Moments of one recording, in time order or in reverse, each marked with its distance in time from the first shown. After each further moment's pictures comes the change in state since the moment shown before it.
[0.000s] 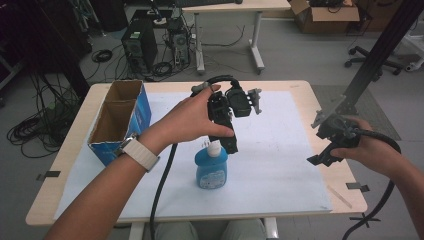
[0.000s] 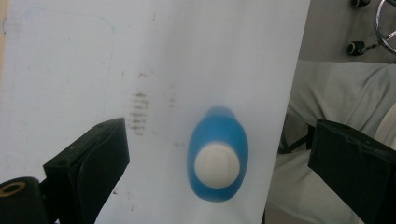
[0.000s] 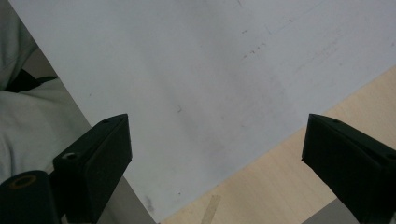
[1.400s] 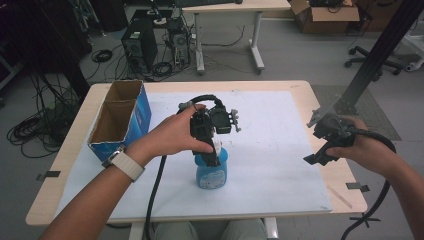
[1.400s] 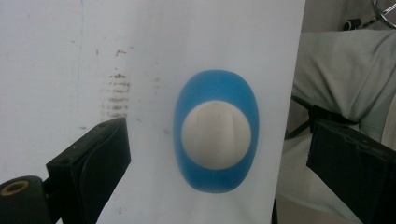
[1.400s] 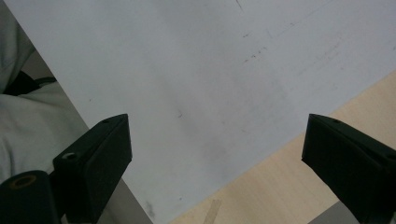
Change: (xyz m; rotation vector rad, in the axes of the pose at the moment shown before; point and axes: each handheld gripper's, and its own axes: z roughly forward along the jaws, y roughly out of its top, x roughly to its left) left arm 0.000 -0.039 0.041 0.012 -0.042 0.055; right arm 0.002 0.008 0.004 0.007 -0.007 0.003
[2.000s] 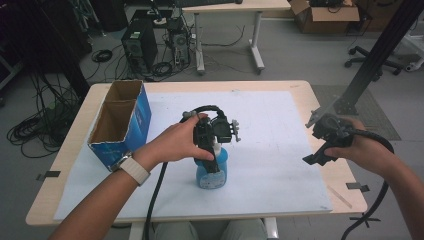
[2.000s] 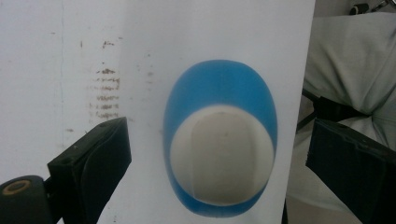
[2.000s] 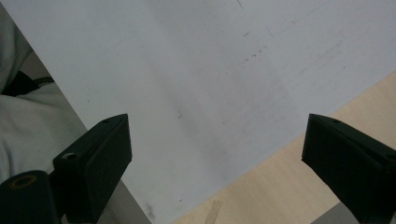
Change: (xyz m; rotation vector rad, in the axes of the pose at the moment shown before) left arm 0.001 -0.003 0.032 0.035 -0.005 0.022; right arm 0.000 0.001 0.004 0.008 0.002 0.008
